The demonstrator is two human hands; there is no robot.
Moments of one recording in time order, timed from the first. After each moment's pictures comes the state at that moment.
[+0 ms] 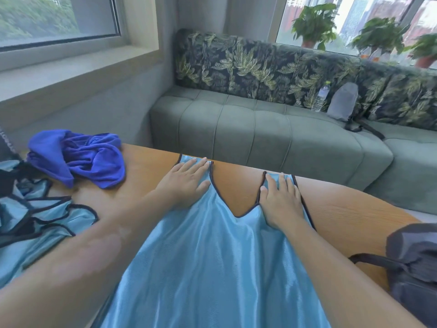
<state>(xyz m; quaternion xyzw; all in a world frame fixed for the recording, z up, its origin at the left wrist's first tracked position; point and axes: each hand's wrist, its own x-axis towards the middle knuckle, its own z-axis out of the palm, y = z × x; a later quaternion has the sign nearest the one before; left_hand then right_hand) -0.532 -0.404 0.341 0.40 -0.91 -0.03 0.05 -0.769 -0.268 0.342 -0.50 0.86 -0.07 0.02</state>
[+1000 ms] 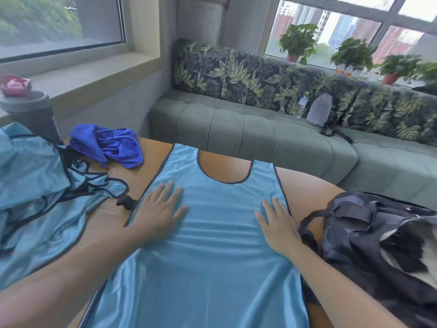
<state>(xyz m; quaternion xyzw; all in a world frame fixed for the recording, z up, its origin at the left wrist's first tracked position) -0.425 -0.240 0.356 0.50 -0.85 -0.12 0.02 -0.739 -0.102 0.356 -0.54 0.83 -0.08 0.10</state>
